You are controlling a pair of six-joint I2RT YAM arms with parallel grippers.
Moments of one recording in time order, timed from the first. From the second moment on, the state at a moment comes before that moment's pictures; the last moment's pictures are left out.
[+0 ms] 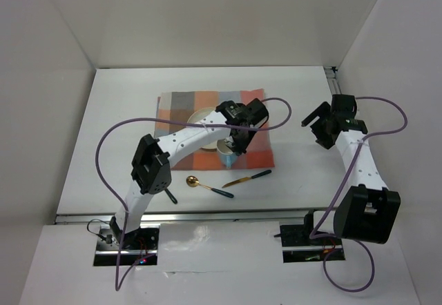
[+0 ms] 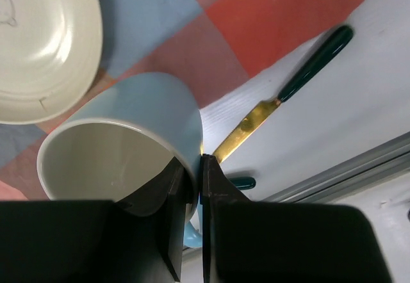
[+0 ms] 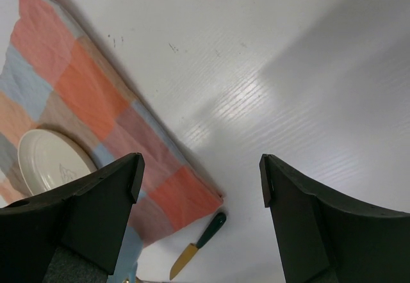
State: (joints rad) left arm -0.90 2.14 2.09 -1.16 -0.11 -0.33; right arm -0.17 1.28 1.02 -0.63 -0.01 0.71
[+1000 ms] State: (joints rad) left arm -0.93 1.98 1.77 -1.06 -0.09 -0.43; right arm -0.18 1.25 0.97 -0.60 -0.16 0.62
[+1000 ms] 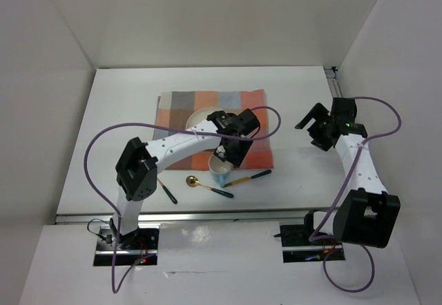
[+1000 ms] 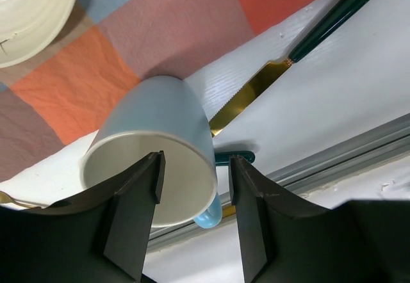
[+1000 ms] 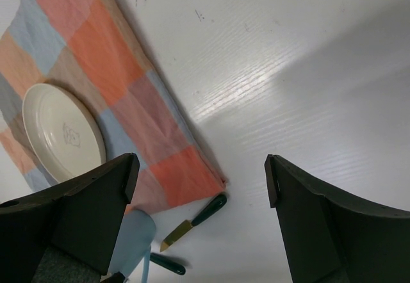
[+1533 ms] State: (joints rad) left arm -0.77 1.78 1.99 -1.13 -0.14 -0.46; right arm 0.07 1.25 0.85 -0.44 -0.41 0.49
